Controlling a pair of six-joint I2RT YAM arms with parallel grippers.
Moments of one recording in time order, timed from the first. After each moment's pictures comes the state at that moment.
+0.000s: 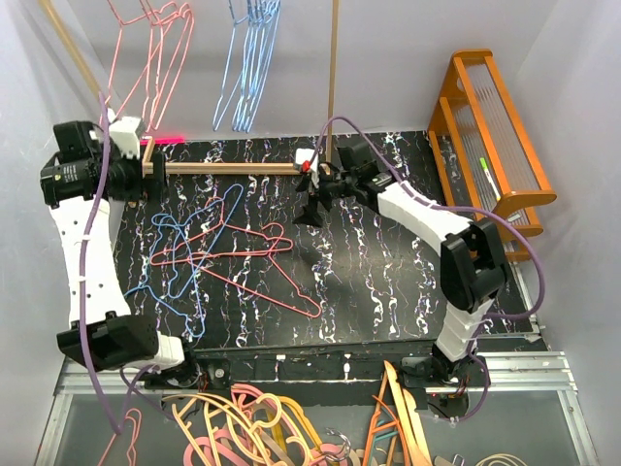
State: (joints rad) left arm 0.27 1.39 1.78 -1.14 0.32 0.32; right arm 0.50 1.78 1.45 -0.21 -0.84 -0.54
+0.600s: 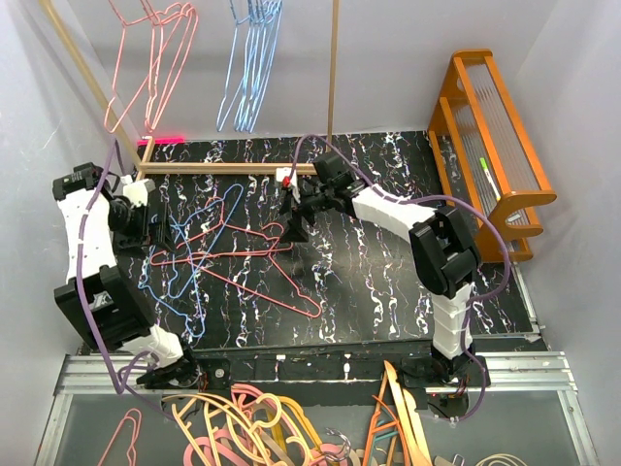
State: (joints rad) left arm 0.43 1.52 1.51 -1.46 0.39 0.40; right arm 0.58 1.98 1.52 -0.21 -0.93 -0.52
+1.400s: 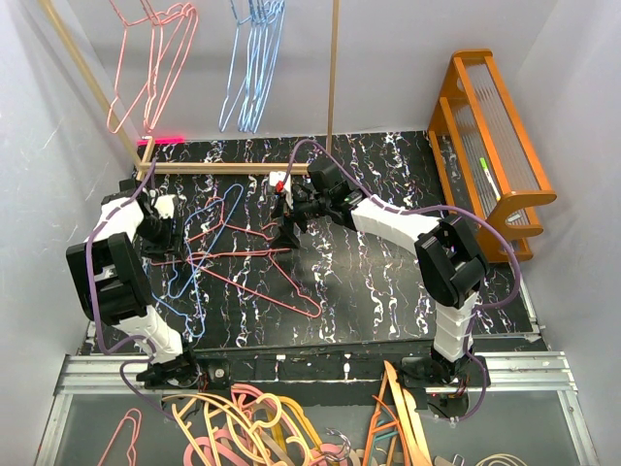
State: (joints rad) left arm 0.30 1.69 1.17 -0.92 0.20 0.32; right arm 0.66 1.90 1.40 -0.05 -0.85 -0.38
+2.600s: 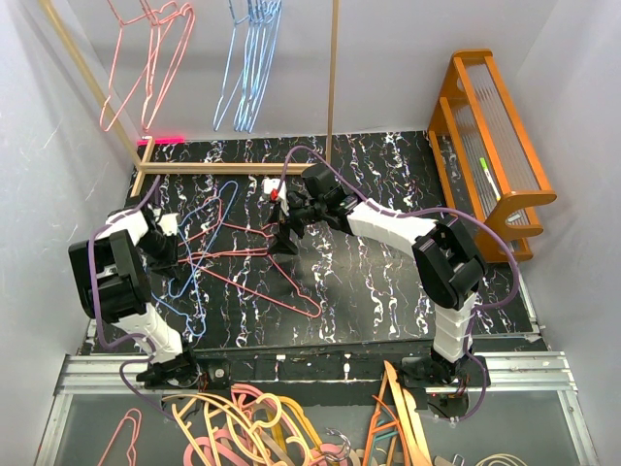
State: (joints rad) left arm 0.31 1.71 1.02 -0.82 0.16 0.30; right arm 0.69 1.90 1.39 -0.06 -0.82 -0.41
